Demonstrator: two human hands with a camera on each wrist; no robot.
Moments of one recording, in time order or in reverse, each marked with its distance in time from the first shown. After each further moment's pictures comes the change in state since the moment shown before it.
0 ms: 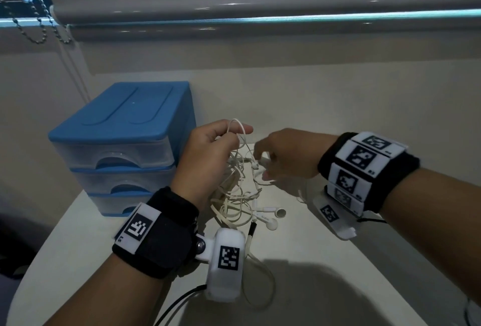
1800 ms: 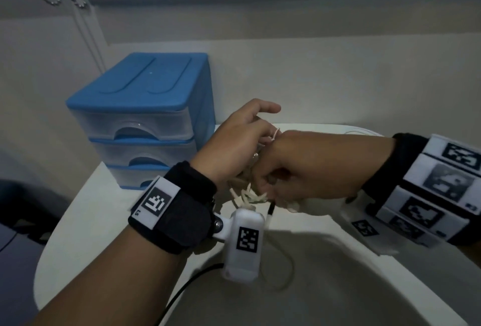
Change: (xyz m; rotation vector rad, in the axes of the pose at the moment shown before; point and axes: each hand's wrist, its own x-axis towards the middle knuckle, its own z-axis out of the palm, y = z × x) left_hand -0.002 -0.001 0.000 0.124 -0.275 -0.105; right_hand -0.043 -0.041 0.003 0.165 -0.089 -0.454
